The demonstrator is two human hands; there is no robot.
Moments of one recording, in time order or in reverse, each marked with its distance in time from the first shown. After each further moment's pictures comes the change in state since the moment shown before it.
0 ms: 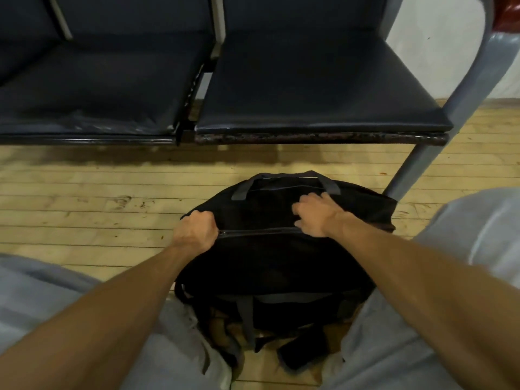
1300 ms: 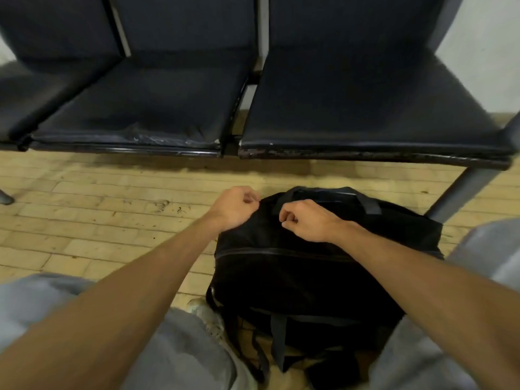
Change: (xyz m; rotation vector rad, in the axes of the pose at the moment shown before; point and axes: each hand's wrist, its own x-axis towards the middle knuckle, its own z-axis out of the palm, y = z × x) left_hand 0.018 -0.002 -0.066 -0.628 -0.028 0.119; right_hand 0.034 -0.061 -0.037 0.534 0.104 -0.214
